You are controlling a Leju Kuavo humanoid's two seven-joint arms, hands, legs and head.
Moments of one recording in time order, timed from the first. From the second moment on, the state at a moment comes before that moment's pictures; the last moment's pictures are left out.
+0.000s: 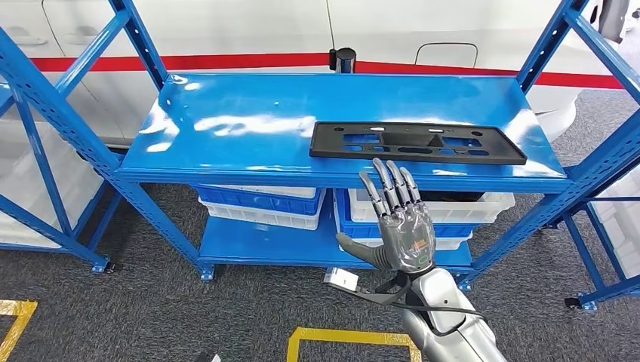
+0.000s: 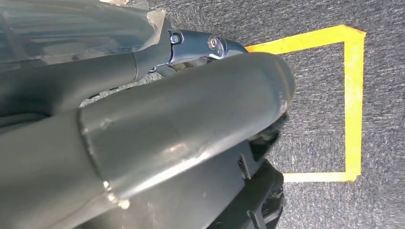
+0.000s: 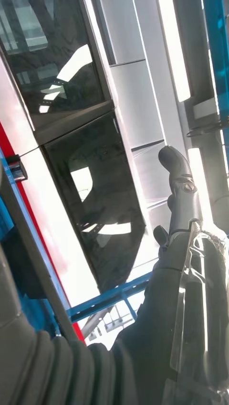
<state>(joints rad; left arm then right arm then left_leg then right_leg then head) -0.13 -0.12 -0.13 -0.23 0.04 -0.17 -0.12 -0.27 -0.12 0.58 -1.46 1.32 -0.62 0.04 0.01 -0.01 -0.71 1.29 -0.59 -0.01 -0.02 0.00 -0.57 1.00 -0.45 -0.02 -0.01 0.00</state>
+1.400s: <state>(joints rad) -0.14 -0.12 -0.21 -0.24 0.10 -0.20 -0.10 -0.47 -0.09 0.52 -1.23 1.41 -0.46 0.14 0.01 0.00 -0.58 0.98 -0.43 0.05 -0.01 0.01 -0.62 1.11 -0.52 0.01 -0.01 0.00</state>
